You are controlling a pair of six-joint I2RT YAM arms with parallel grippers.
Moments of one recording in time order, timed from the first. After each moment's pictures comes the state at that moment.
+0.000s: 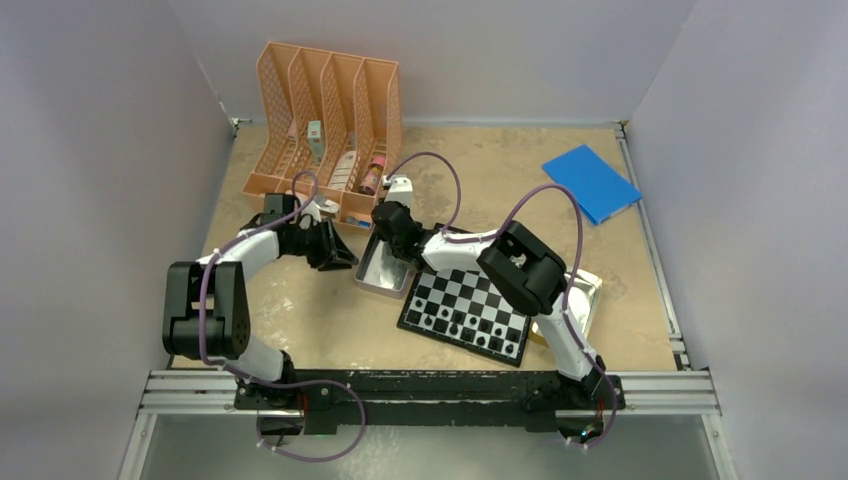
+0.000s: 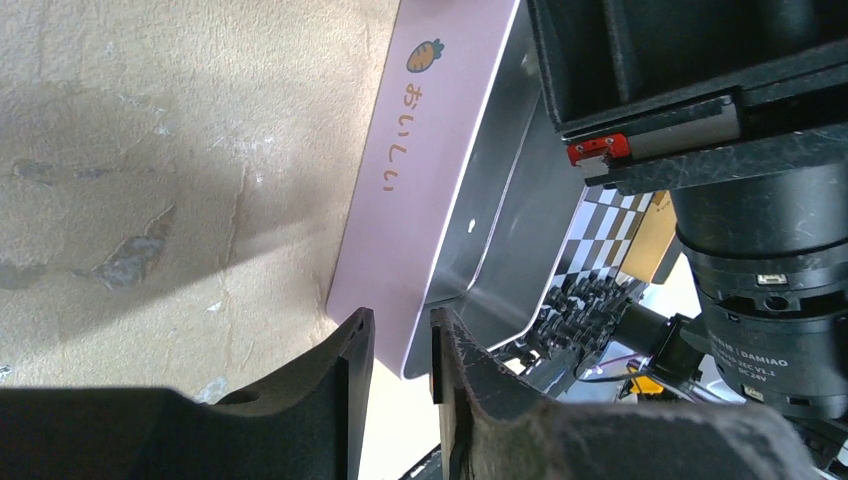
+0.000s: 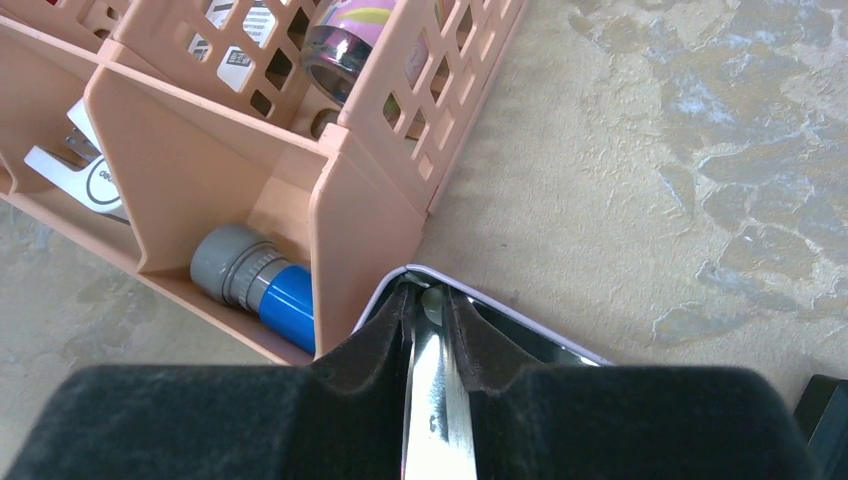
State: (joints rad) left arm 0.01 1.52 0.79 -0.36 0.72 -0.40; right arm 0.91 2.21 1.43 0.28 0.53 0.51
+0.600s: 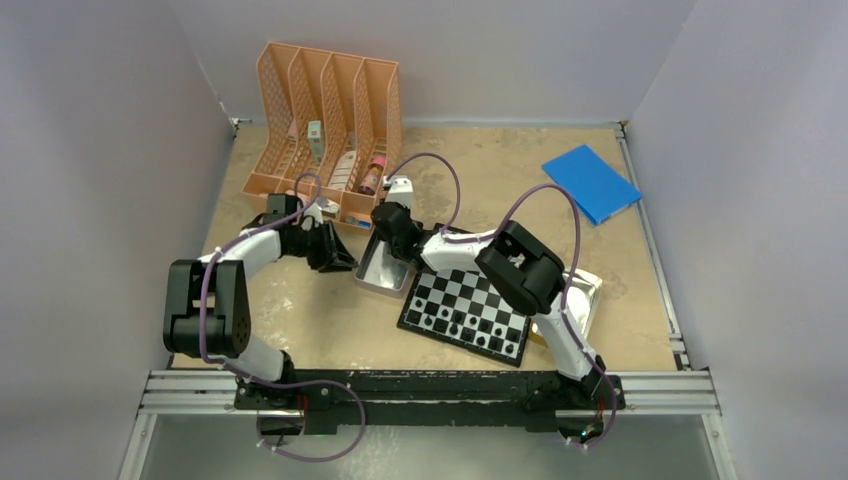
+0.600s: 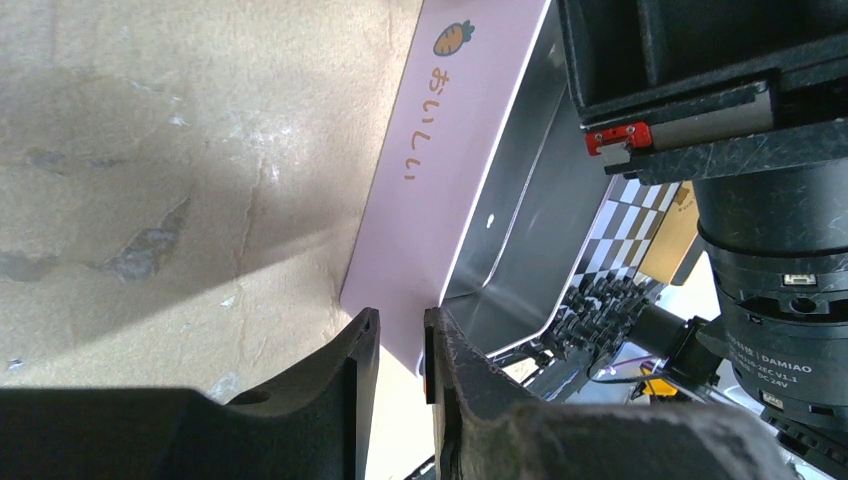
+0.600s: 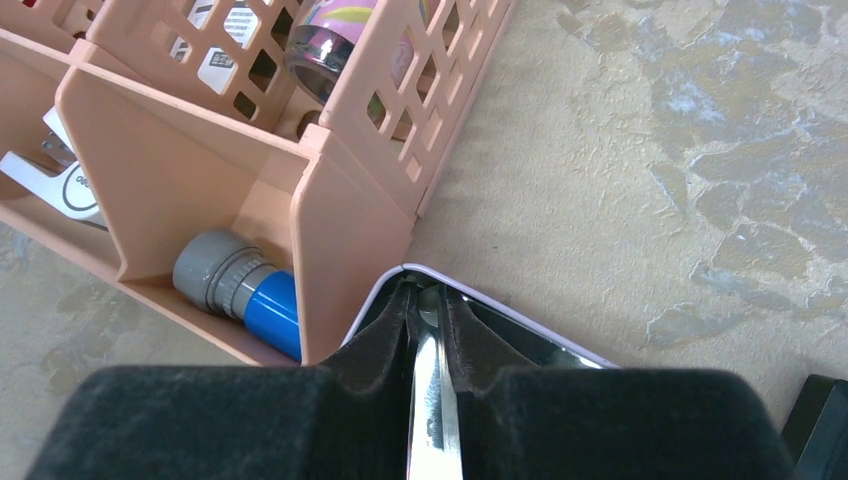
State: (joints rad) left arm 0.00 1.54 0.80 -0.38 0.69 -0.38; right arm 0.91 2.22 1.43 0.29 0.54 0.50
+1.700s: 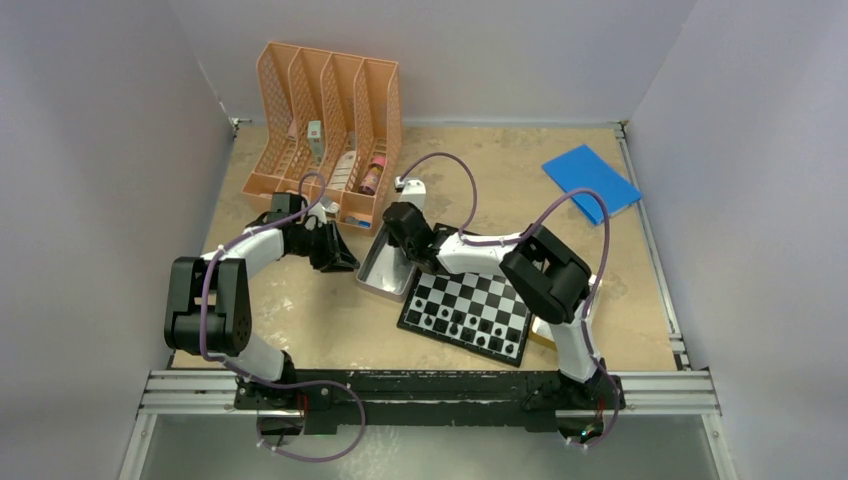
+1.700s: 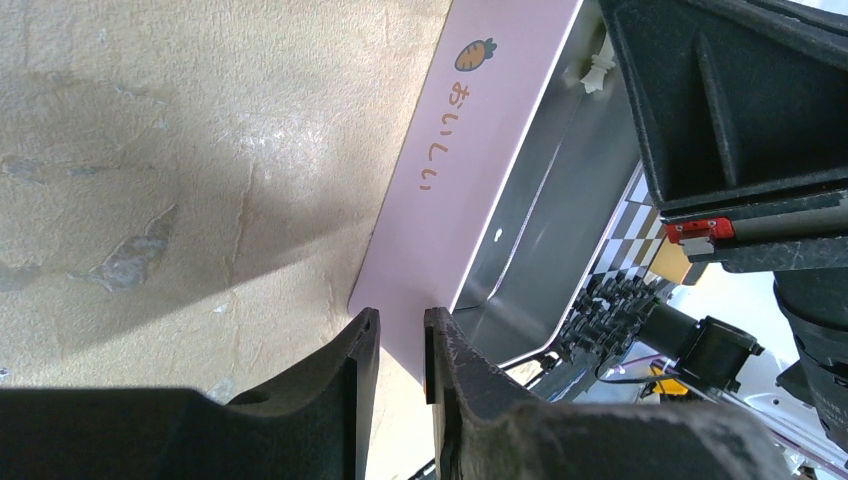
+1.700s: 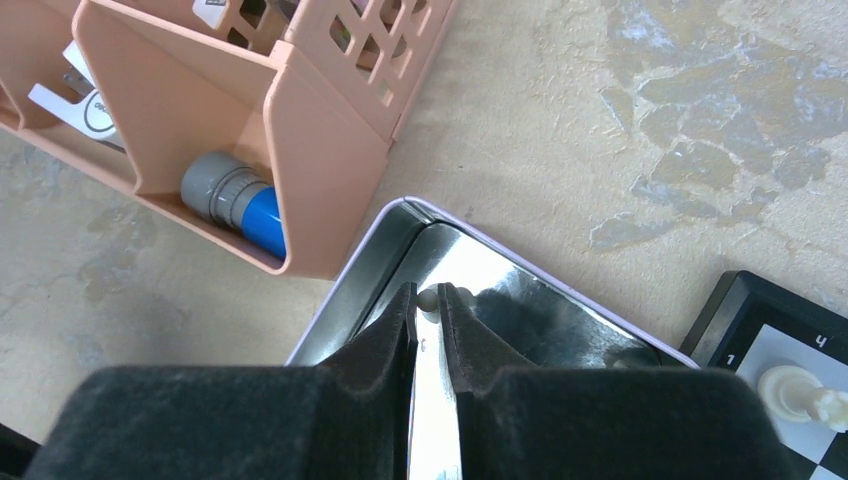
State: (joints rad) left arm -0.03 1.55 0.81 -0.39 0.67 -0.38; right arm 0.90 2.05 1.29 0.18 0.48 0.57
